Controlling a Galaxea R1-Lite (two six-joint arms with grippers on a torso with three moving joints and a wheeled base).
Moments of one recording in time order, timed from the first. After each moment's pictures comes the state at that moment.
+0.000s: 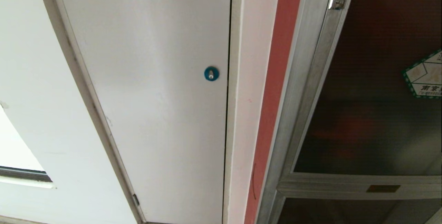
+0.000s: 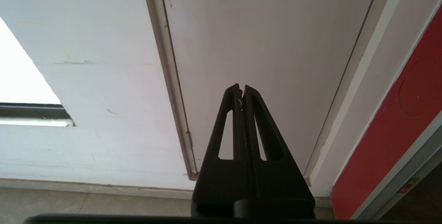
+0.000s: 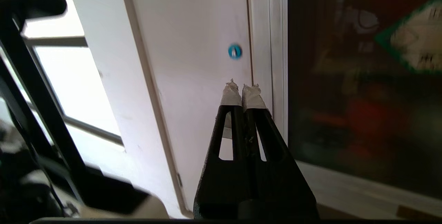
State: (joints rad) left arm -0.01 0.00 0.00 0.00 -0.01 0.01; right arm -0.02 0.24 -1.01 0.45 0.44 0.29
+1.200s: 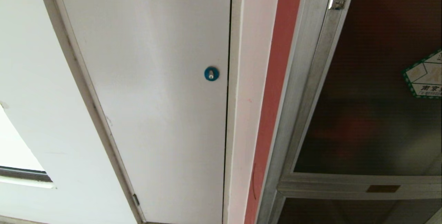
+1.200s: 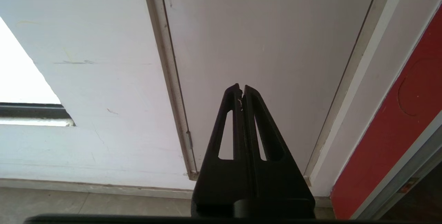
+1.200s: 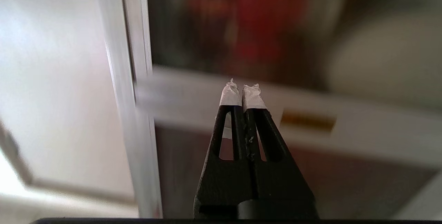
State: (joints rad) left arm -0.01 0.00 0.00 0.00 -0.01 0.01; right arm 0.00 0.00 -0.01 -0.08 0.05 -0.08
